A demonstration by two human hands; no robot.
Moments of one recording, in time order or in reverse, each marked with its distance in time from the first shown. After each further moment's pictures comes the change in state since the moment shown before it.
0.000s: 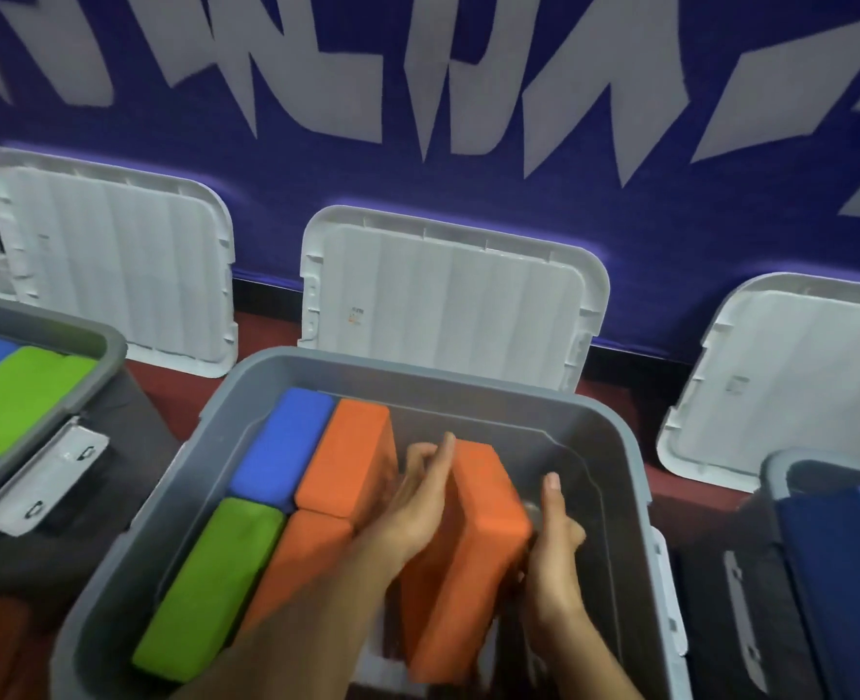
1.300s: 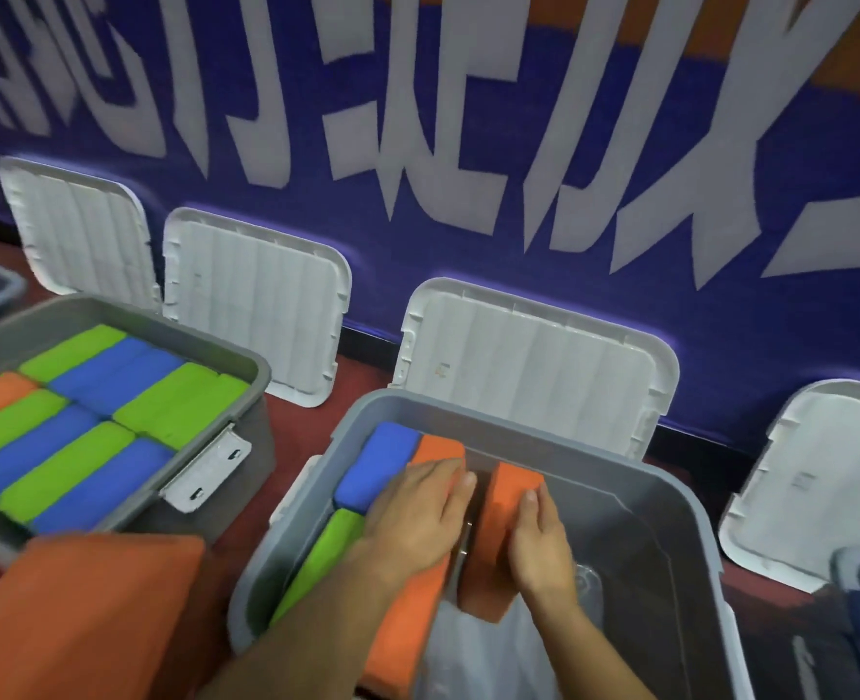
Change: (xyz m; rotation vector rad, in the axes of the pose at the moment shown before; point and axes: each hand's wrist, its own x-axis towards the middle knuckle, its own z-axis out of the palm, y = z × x) left_hand -0.081 0.028 -0.136 0.641 0.204 0.443; right_hand -0.032 -0.025 0.089 -0.563 -0.070 -0.393
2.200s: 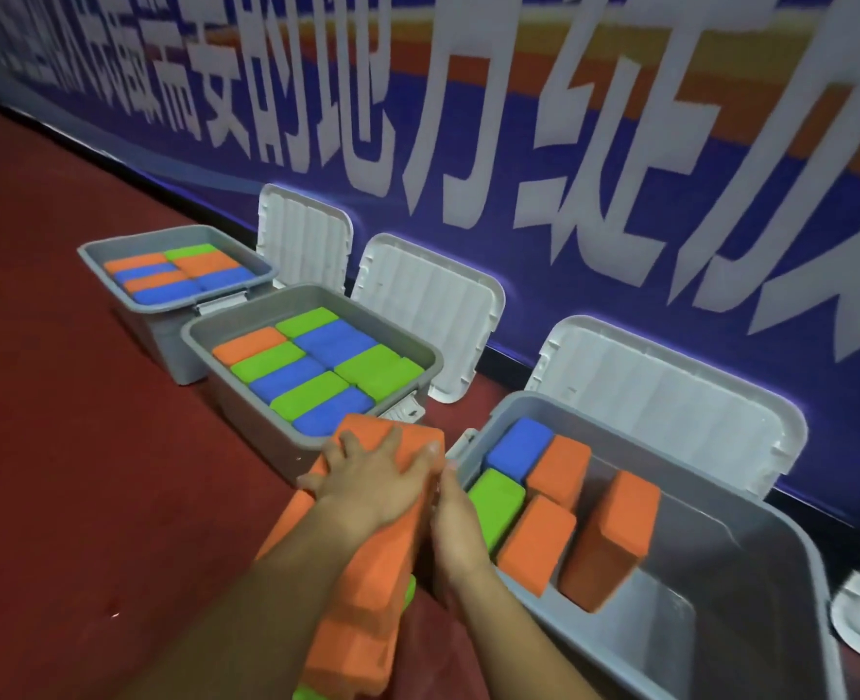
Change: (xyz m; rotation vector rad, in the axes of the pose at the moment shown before) left_hand -0.210 -0.090 -0.150 0.051 0.049 -0.708; right_hand -0.238 -0.095 0.147 0.397 -0.677 -0.022
